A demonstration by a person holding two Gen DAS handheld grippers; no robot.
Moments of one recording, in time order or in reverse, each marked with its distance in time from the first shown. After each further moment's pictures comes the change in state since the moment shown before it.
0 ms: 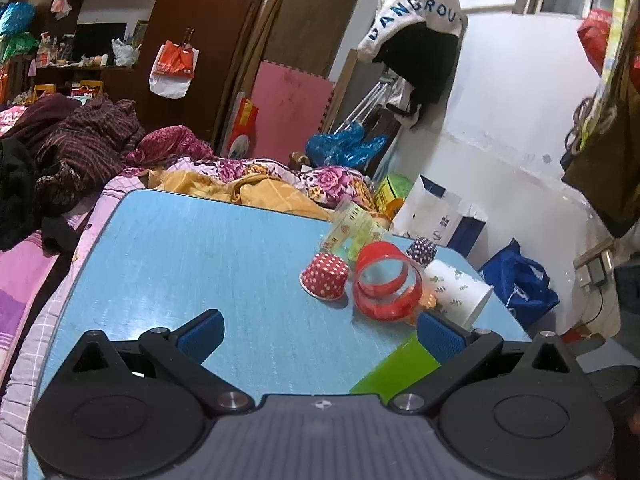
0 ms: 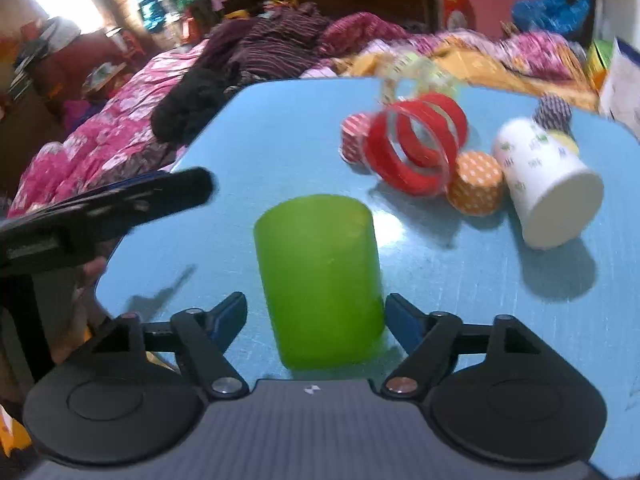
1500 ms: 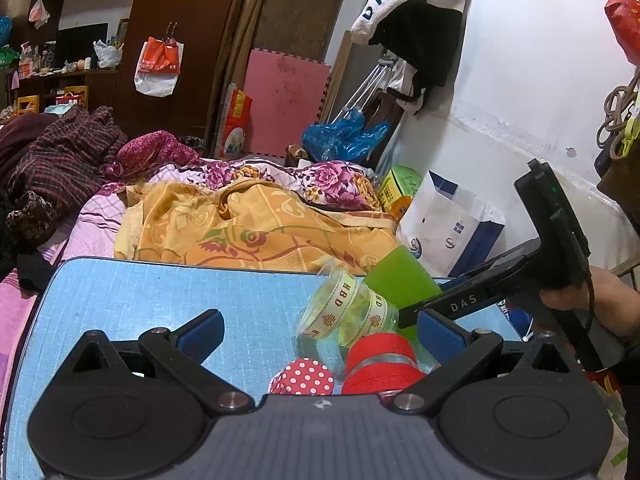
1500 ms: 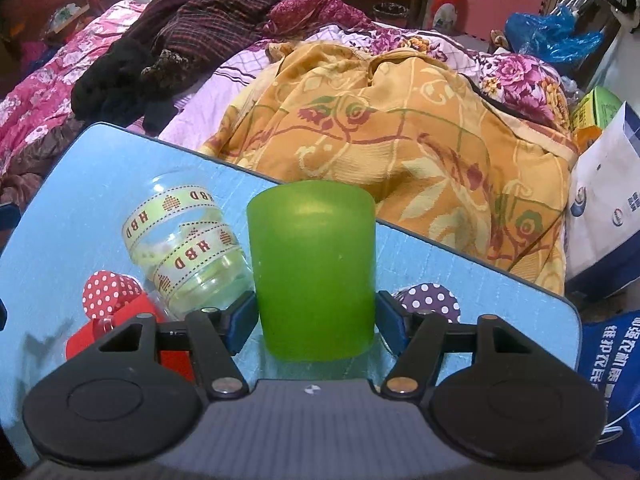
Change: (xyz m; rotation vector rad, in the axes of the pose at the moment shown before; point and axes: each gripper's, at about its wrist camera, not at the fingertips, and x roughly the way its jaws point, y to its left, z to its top) left arm 0.103 -0.032 0.089 0.041 0.057 0.030; right arm 0.065 -0.133 0.154 -0.138 0.153 -0.168
